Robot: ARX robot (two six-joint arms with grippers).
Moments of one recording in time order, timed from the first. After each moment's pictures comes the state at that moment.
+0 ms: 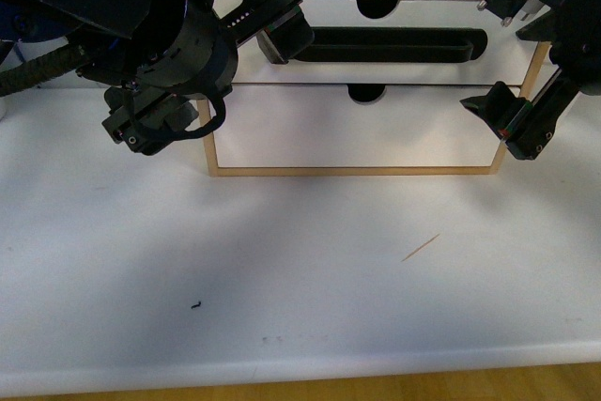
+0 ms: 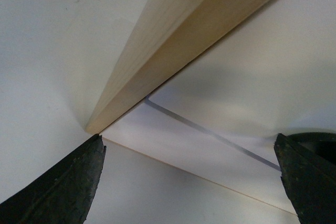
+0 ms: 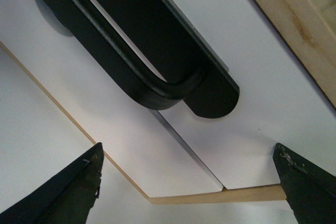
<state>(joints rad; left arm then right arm) -0.44 1.89 1.16 0.23 -0.36 -0.82 0.12 1.80 0.99 0.44 -0.24 -0.80</state>
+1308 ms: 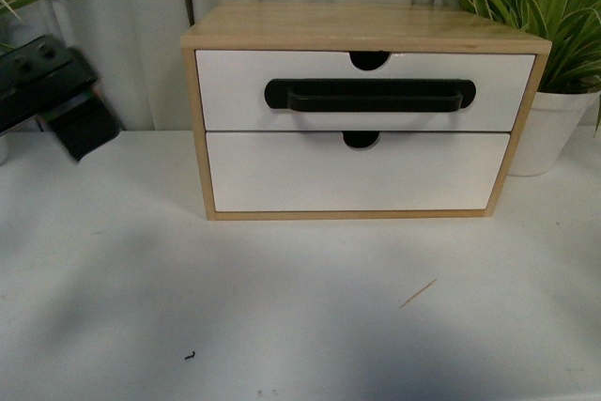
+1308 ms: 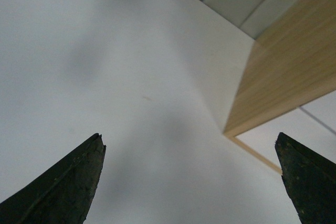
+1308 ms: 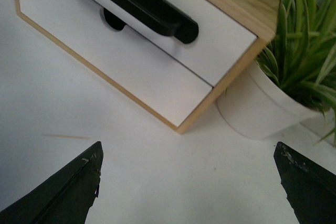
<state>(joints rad) -0.40 1.36 0.63 0.21 -0.64 -0.77 -0.07 1.18 0.44 0.46 -0.47 -0.60</state>
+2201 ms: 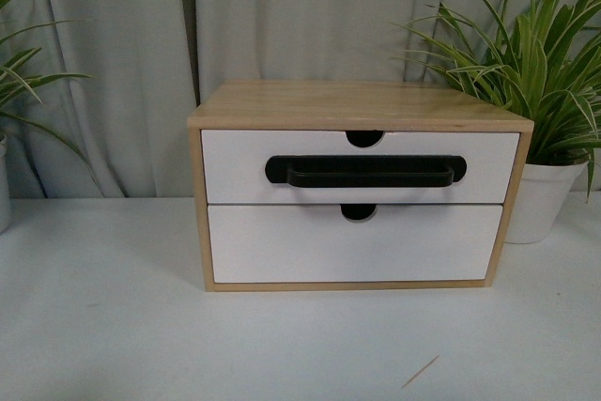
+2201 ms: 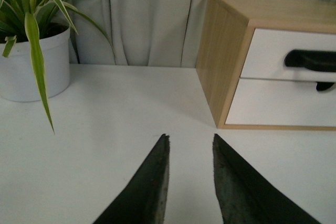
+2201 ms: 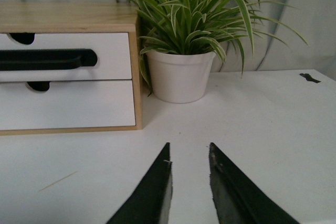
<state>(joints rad) -0.21 0.61 0.05 0.55 -0.20 -0.05 -0.15 0.44 0.03 0.40 -0.14 -0.03</state>
